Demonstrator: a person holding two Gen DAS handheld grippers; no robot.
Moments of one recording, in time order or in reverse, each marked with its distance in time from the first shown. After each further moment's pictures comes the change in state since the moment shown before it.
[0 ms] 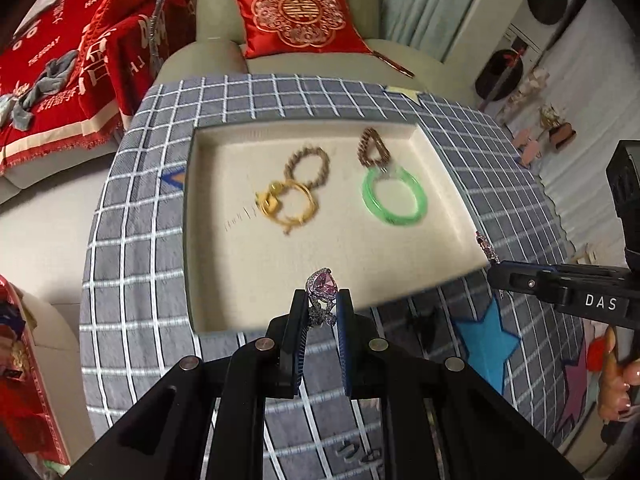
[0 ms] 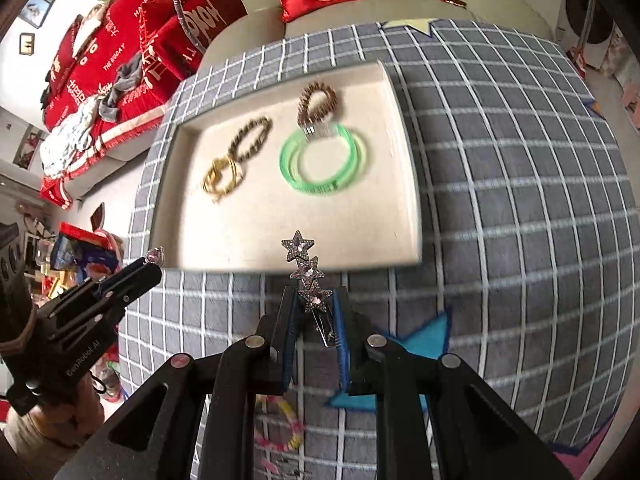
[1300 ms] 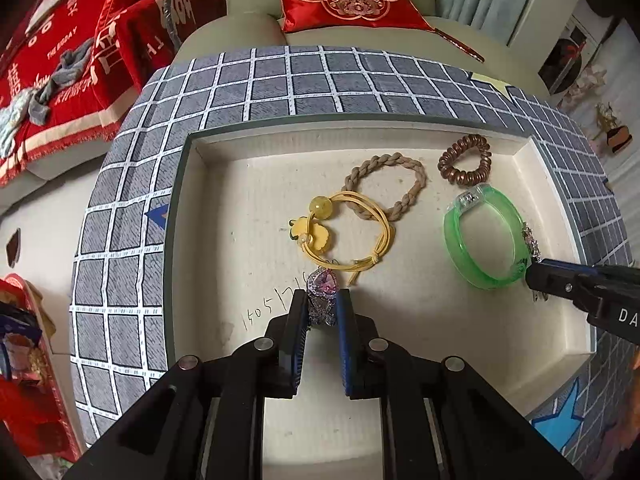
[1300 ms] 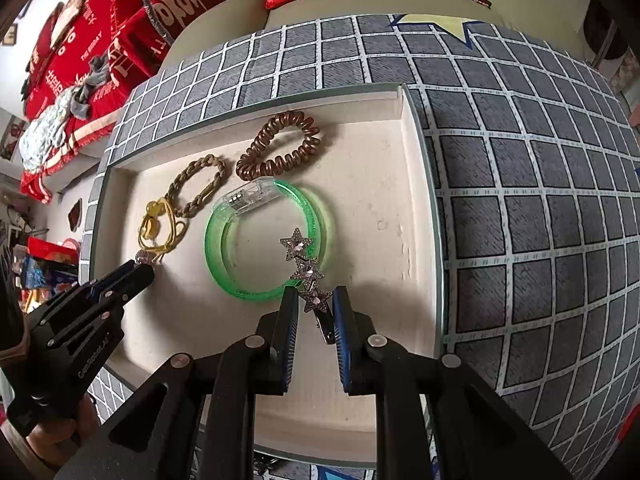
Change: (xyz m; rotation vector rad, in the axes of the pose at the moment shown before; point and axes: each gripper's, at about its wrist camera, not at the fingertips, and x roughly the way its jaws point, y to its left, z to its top) left arm 0.101 0.024 0.057 -0.028 0.082 0.184; right arm 0.076 -0.028 0.086 -0.030 0.054 -0.072
